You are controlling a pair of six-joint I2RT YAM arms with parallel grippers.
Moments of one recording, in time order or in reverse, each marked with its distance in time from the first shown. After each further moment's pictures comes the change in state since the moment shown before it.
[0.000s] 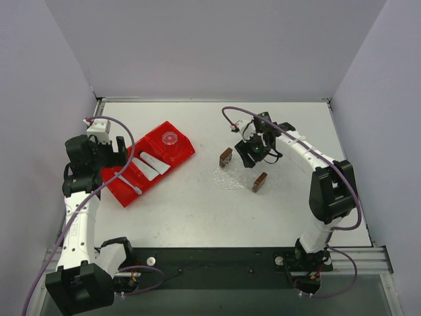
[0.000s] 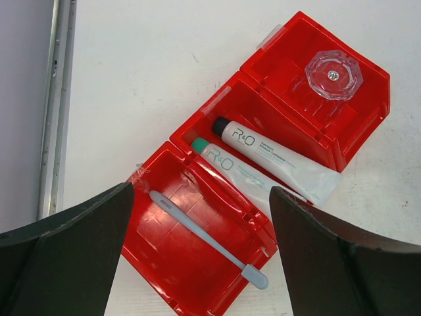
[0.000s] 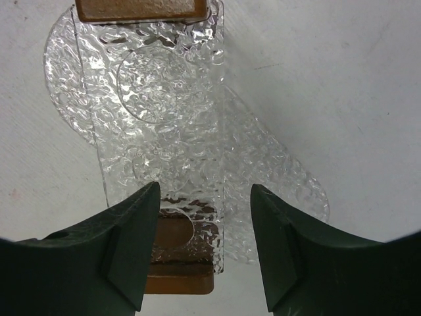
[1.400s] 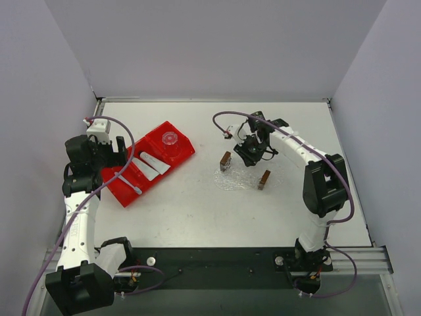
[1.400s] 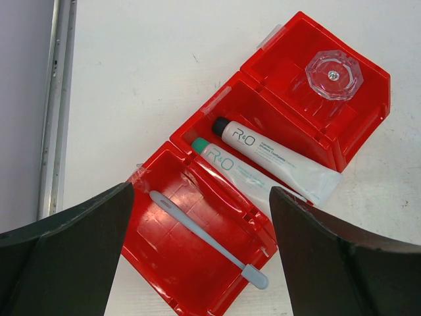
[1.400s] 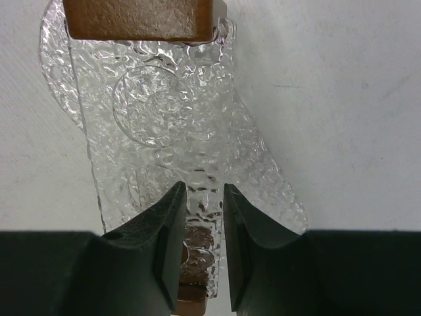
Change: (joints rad) left arm 0.000 0.000 0.000 0.000 0.000 0.000; right arm 0.015 0.098 0.087 -0.091 -0.019 -0.239
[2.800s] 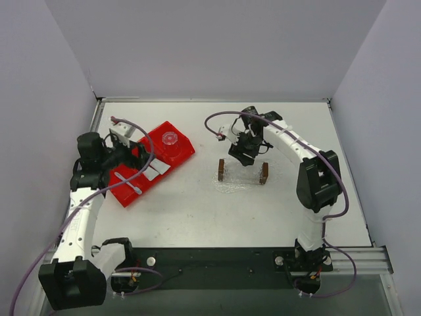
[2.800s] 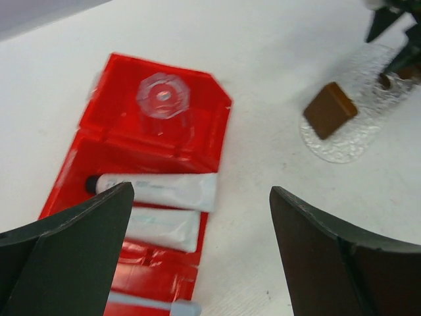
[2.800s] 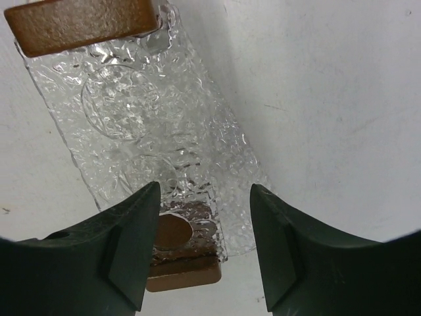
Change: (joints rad) left arm -0.068 0.028 0.000 0.036 0.408 0.056; right arm 0.049 0.081 0.166 -0.153 0.036 -0.225
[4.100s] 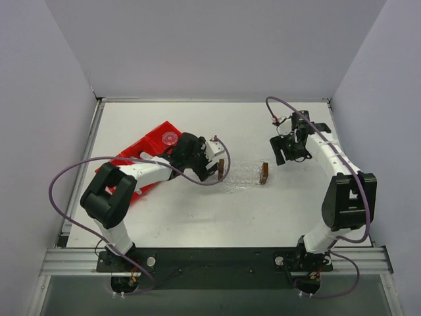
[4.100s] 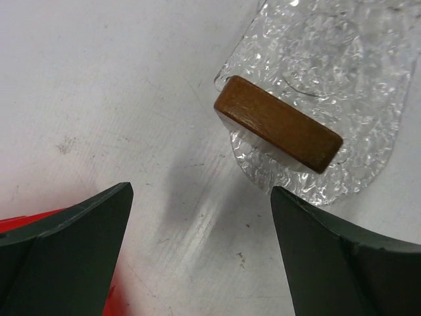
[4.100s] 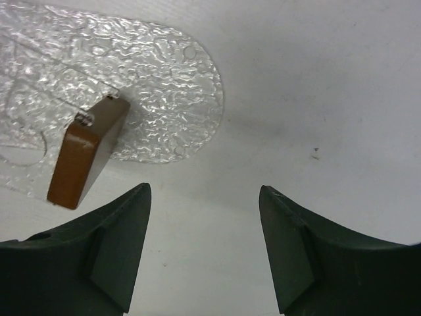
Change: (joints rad) left arm -0.744 0.745 0.154 0.373 -0.334 0.244; right arm -0.357 -0.312 -0.320 0.137 0.106 0.538
